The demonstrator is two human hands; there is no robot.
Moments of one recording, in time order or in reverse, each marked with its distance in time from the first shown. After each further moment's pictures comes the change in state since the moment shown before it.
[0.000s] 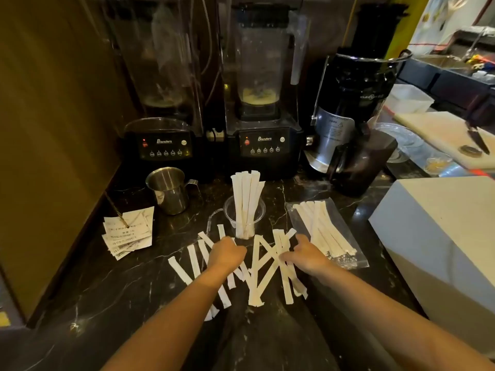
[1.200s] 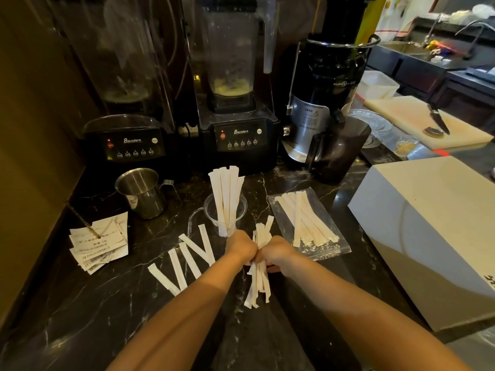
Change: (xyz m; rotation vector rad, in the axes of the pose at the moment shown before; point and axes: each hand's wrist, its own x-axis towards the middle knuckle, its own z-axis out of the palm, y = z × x) left_hand 0.025 0.035 0.041 -0.038 -0.175 -0.024; right_hand 0.019 -0.013 0.027 0.258 0.023 0.218
